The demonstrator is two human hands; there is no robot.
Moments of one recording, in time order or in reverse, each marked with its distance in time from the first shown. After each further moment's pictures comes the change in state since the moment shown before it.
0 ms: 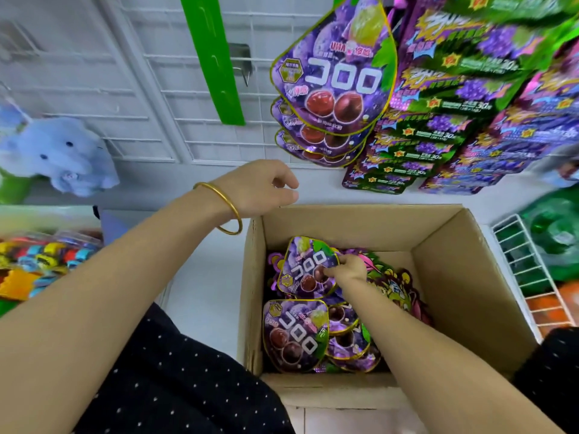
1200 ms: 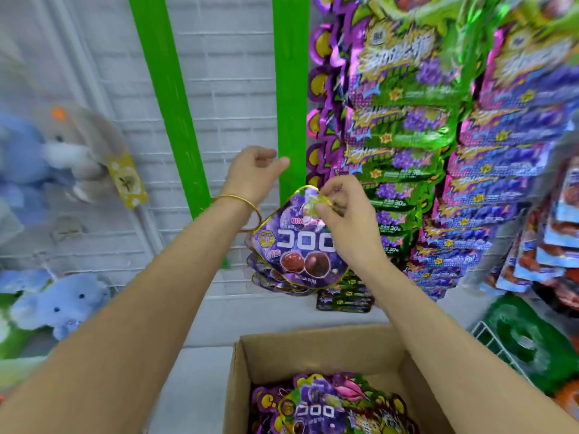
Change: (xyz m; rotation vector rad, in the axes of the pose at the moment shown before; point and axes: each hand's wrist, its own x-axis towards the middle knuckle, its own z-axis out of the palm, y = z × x) left_hand 0.056 0.136 -0.115 -0.470 0.653 0.260; right_hand -0.152 -0.230 -0.205 0.420 0.311 -1.183
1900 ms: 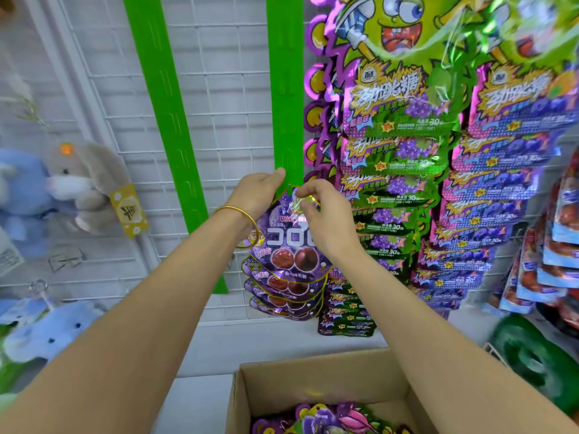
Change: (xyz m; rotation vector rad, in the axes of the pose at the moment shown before) left_hand 0.009 0.014 0.000 0.066 -0.088 -0.113; right_hand 0.043 -0.008 0.021 -0.277 0.012 -0.004
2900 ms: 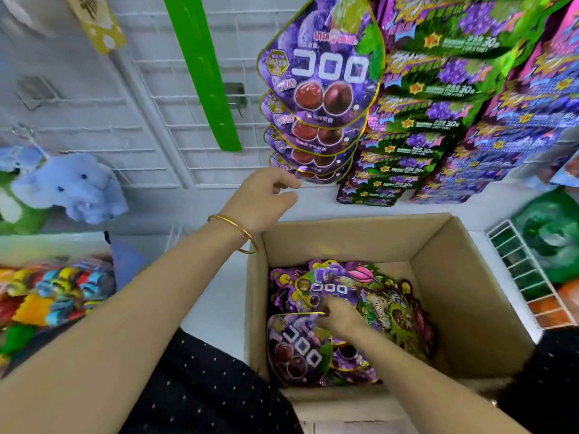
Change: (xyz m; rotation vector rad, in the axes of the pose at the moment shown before) left_hand -0.126 -0.158 0.019 0.185 -0.276 -0.100; right_hand -0.310 0.180 0.091 -0.369 -1.042 0.694
